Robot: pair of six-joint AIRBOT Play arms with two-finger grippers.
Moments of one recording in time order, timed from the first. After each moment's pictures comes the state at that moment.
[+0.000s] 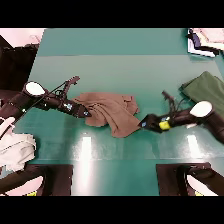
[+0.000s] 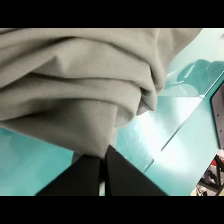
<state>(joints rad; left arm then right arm) -0.19 -1.23 0.91 0.72 -1.19 -1.05 0.21 -0.98 0.56 -0.71 1.07 1.56</state>
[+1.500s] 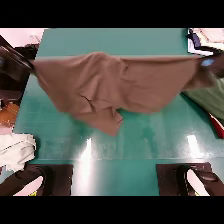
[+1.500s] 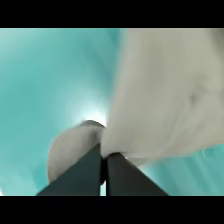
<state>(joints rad) -0.19 -1.02 1.71 1.47 -1.49 -1.22 -0.24 -0.73 1.23 -0.83 1.14 1.53</state>
